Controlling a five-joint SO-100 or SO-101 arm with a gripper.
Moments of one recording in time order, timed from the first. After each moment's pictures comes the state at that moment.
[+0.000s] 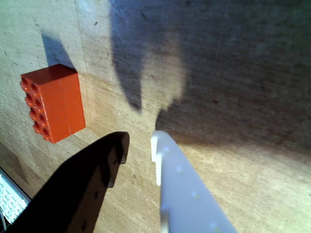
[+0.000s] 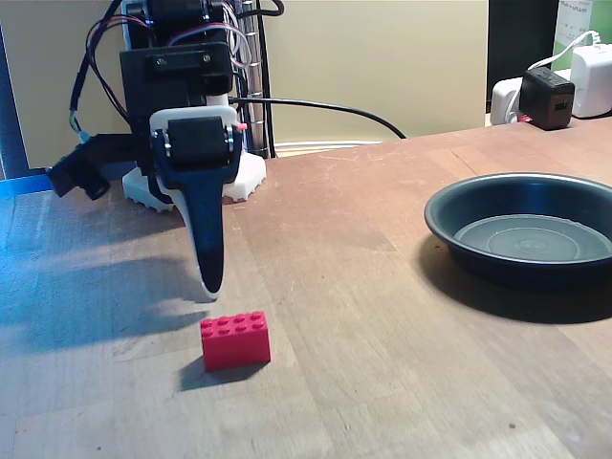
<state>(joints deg) 0.7 142.0 177.0 32.6 -2.8</state>
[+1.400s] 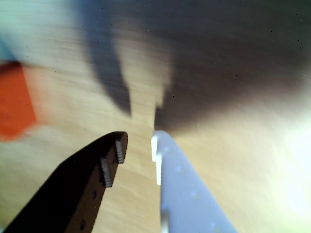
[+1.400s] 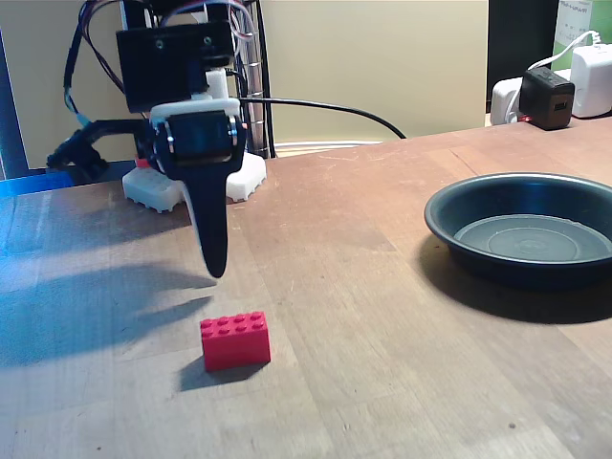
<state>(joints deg) 0.4 140.3 153.9 56.8 -2.8</state>
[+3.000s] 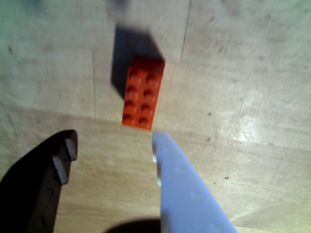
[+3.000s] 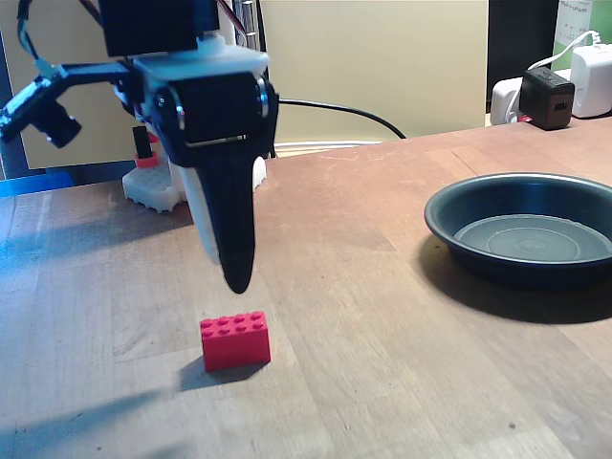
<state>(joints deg) 0.9 80.7 81.0 88.0 -10.2</state>
